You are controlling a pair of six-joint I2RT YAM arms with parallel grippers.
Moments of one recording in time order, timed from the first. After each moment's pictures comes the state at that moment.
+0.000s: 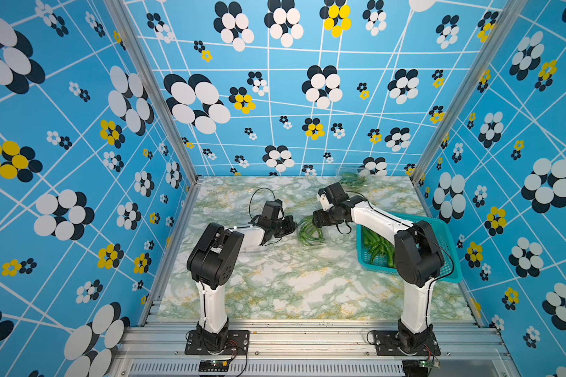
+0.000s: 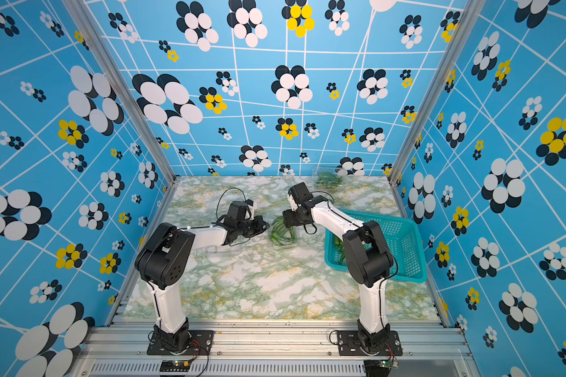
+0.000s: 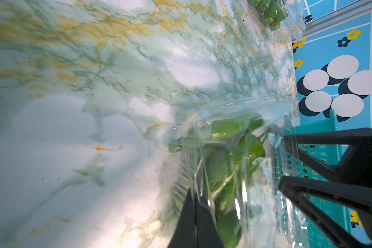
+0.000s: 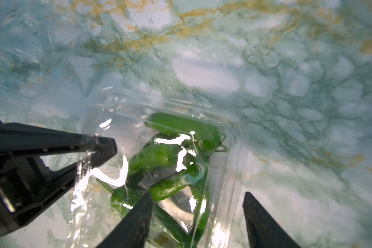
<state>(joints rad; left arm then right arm) -0.42 1.94 1.06 0.19 0.42 -0.71 0.50 1.95 1.52 -0.55 -0.04 0.19</state>
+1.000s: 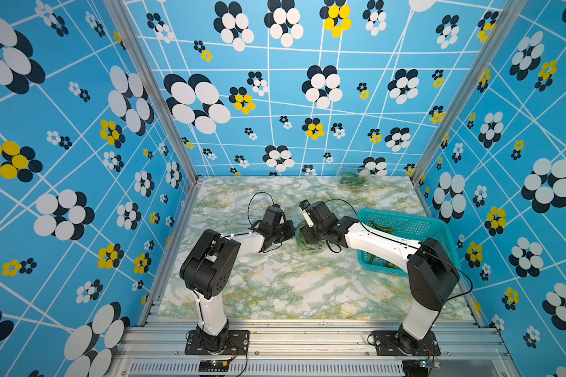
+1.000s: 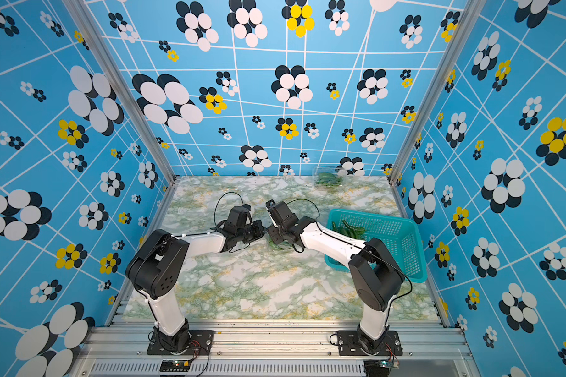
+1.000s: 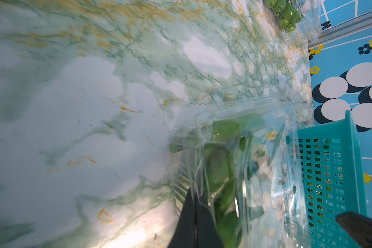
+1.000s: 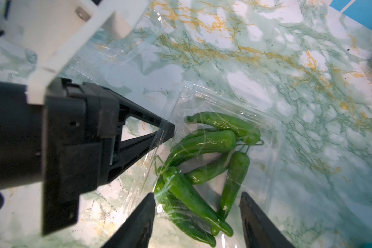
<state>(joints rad) -0.47 1.84 0.96 0.17 0.27 -0.77 0.77 1.82 1.33 -0.41 0.20 0.08</state>
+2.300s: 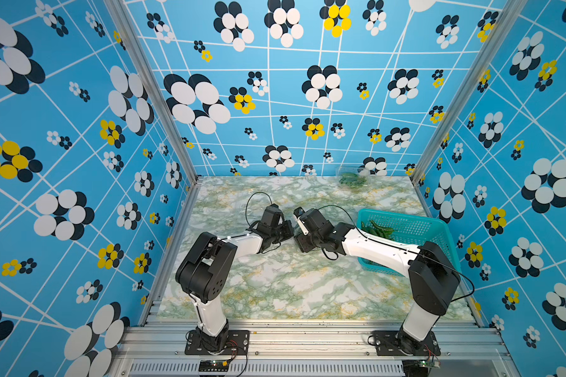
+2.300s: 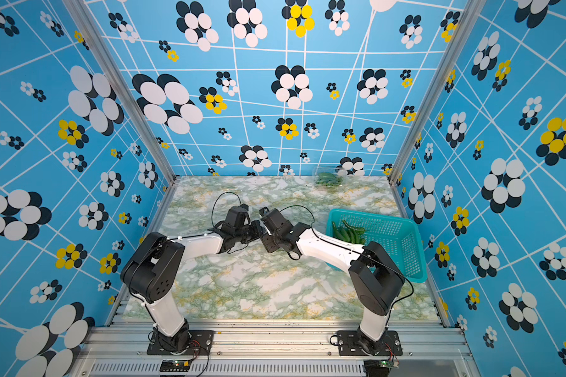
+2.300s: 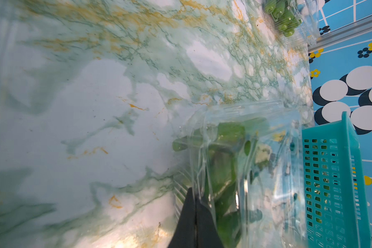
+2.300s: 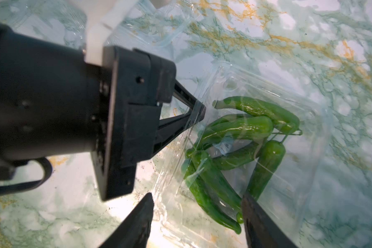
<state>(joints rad) -0.46 1.80 0.94 0.15 0.26 -0.77 0.84 1.77 1.27 -0.41 0.16 0.15</state>
